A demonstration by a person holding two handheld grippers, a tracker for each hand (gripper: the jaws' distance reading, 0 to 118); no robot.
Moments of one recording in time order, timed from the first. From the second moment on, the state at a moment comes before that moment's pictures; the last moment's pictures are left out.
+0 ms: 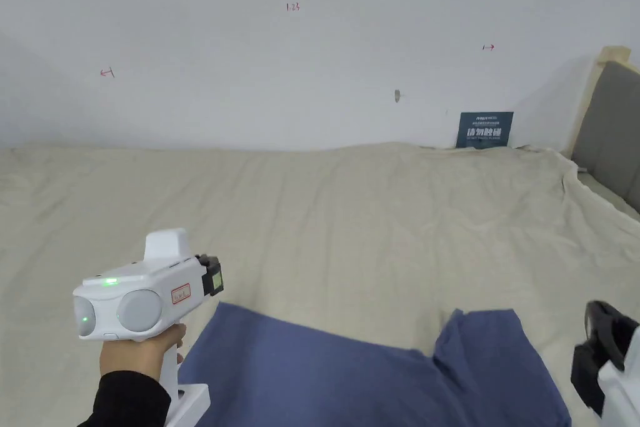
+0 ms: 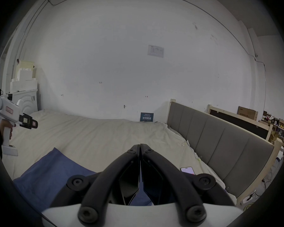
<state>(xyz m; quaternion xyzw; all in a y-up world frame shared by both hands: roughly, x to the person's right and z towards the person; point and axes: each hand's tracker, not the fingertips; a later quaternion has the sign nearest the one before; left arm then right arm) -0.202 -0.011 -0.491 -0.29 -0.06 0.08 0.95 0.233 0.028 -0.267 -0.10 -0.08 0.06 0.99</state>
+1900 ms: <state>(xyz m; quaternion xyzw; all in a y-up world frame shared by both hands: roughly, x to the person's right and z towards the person) -0.237 -0.052 -0.536 -0.38 -0.07 0.10 0.92 0.318 -0.169 -0.434 -0.48 -0.09 -0.04 0.87</state>
